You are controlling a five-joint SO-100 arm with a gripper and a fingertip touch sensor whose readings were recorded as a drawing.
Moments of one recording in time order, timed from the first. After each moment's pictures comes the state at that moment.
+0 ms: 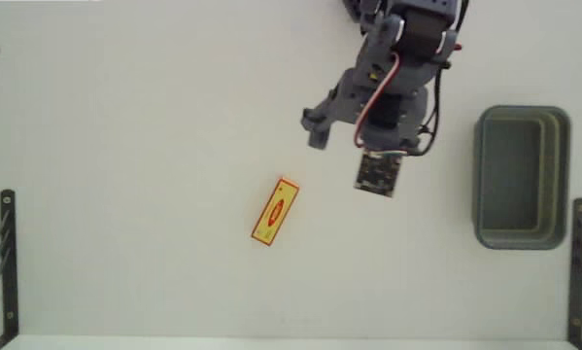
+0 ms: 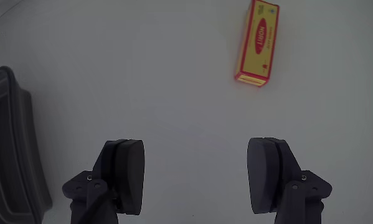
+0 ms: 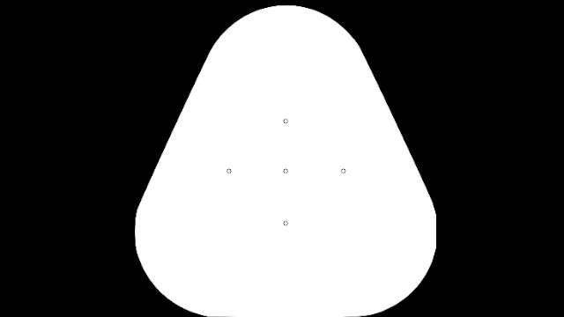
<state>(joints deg) 12.7 140.2 114.3 81.8 -0.2</state>
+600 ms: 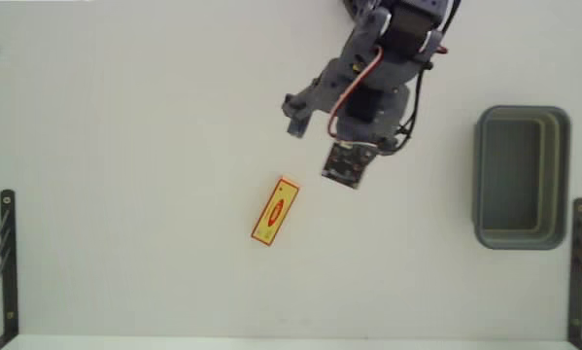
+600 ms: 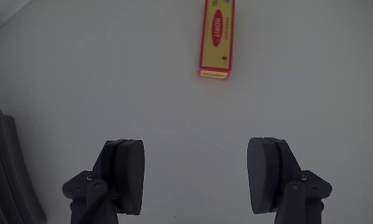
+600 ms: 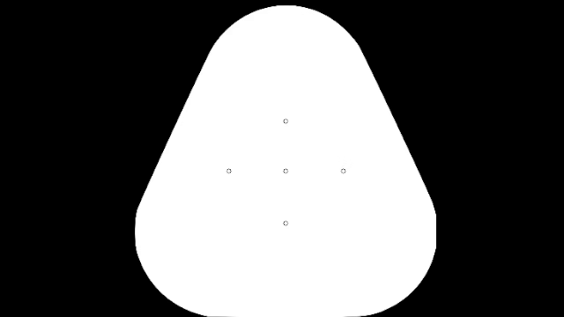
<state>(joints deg) 20.6 140.2 114.3 81.8 -0.2</state>
